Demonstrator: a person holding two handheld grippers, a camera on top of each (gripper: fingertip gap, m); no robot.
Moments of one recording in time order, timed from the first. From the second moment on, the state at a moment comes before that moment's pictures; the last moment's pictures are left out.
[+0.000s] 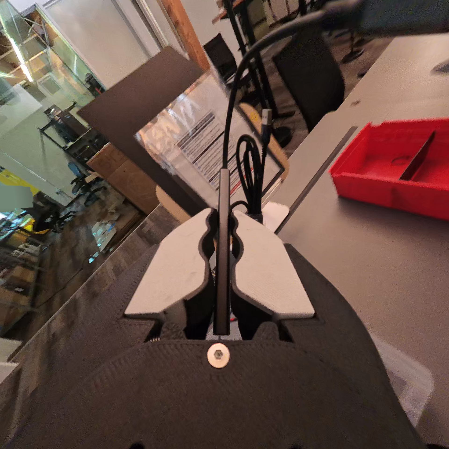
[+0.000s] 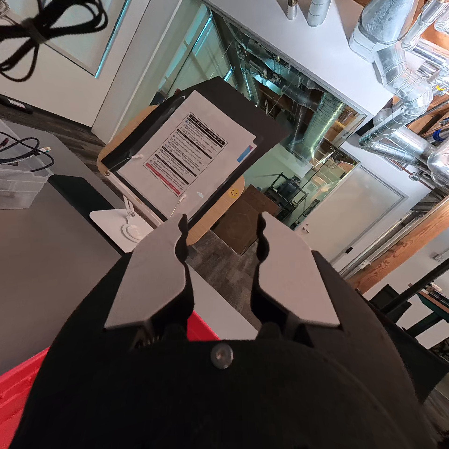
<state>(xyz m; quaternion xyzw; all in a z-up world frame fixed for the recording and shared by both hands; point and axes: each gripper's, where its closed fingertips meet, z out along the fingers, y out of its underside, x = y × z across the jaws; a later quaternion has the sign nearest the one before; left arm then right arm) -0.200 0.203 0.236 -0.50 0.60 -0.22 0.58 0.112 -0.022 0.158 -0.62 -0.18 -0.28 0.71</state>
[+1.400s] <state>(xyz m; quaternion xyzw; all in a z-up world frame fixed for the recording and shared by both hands) -0.095 0.072 0.119 -0.48 0.44 -0.70 0.31 -0.094 0.073 0.102 -0.54 -0.02 0.49 0.68</state>
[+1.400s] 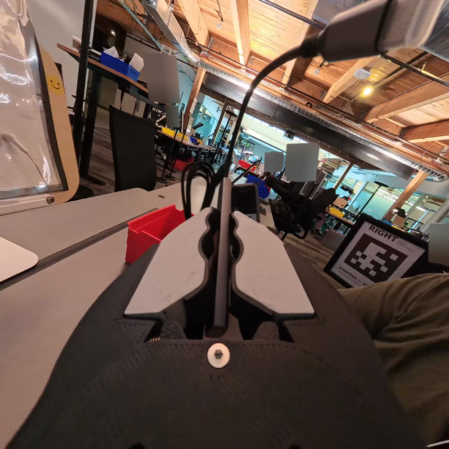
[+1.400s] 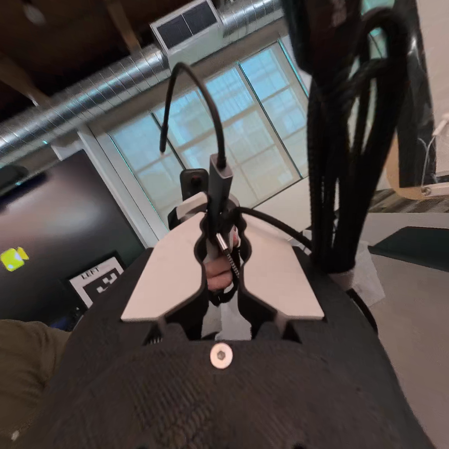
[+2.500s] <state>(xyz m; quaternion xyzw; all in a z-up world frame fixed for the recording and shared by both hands) -0.091 0.009 0.057 -0.42 0.64 -0.62 0.19 -0.100 0.039 0.097 -0.68 -0.23 0.35 0.60</state>
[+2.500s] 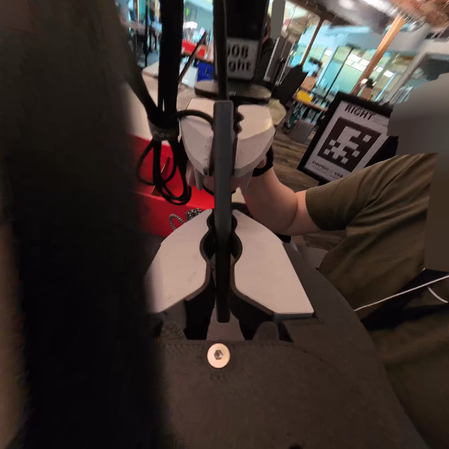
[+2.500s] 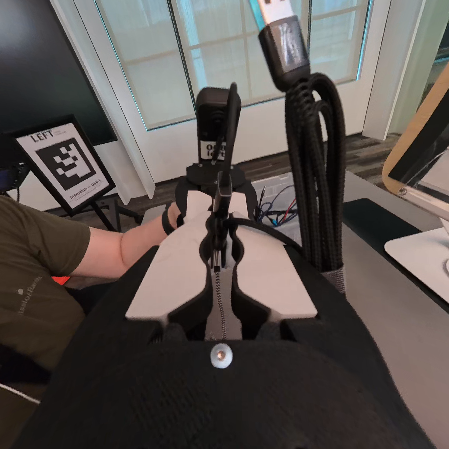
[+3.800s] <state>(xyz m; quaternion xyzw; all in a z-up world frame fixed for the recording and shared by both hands) -0.068 0.026 0.059 -0.47 0.50 -0.70 0.19 -0.082 0.050 0.070 -0.66 -0.18 0.50 0.53</state>
